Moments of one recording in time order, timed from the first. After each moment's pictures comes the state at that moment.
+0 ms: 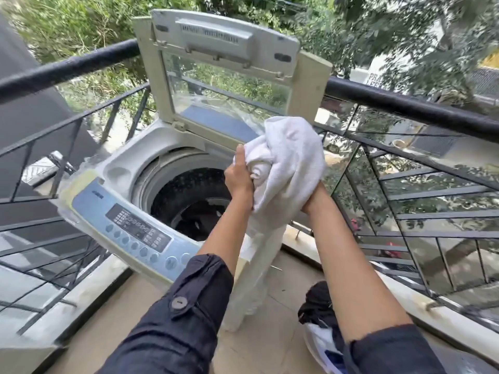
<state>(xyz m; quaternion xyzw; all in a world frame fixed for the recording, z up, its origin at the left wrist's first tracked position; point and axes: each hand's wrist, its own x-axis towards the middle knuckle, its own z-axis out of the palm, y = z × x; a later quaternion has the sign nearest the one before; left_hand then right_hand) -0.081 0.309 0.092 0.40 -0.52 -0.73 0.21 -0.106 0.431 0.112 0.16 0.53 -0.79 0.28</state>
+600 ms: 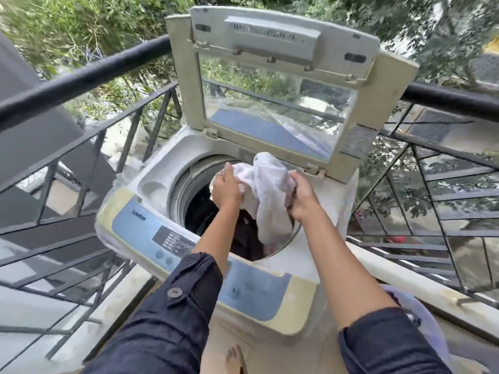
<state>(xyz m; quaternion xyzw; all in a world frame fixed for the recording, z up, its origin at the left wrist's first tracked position) -0.071 0.140 0.040 0.44 -0.63 -0.61 0.18 -0.116 0.278 0.049 0.18 0.59 -0.73 0.29</state>
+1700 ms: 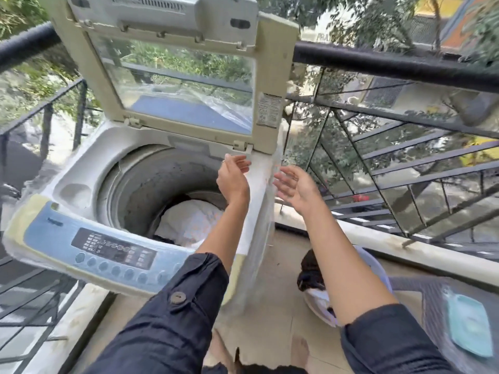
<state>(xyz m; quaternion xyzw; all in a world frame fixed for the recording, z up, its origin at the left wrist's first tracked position) -0.100 0.323 0.036 0.32 -0.61 -0.70 0.21 -0.121 0.447 0.028 0.21 0.55 -0.77 0.23</state>
